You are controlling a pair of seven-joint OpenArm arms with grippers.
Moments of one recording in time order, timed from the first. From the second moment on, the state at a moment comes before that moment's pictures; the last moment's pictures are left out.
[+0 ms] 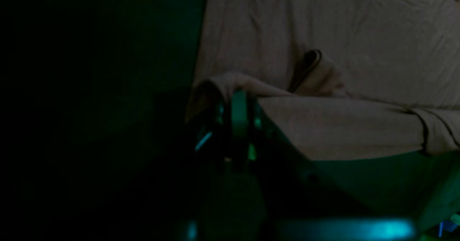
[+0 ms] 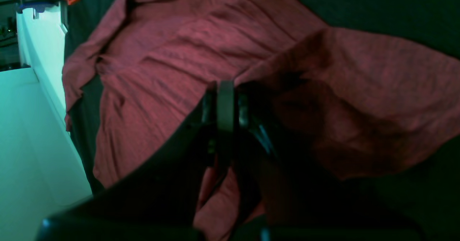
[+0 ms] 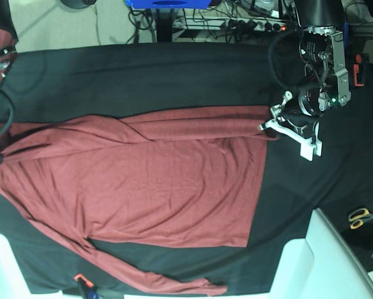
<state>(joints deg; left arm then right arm) 7.7 -11.7 -14.3 82.8 -34.6 -7.6 48.3 20.3 20.4 53.1 39.9 31.9 14.6 -48.0</state>
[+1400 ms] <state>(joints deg) 5.4 -11.9 -28.3 84.8 -35.0 -4.6 48.0 14.6 17.0 65.0 56.2 32.5 10.3 -50.2</state>
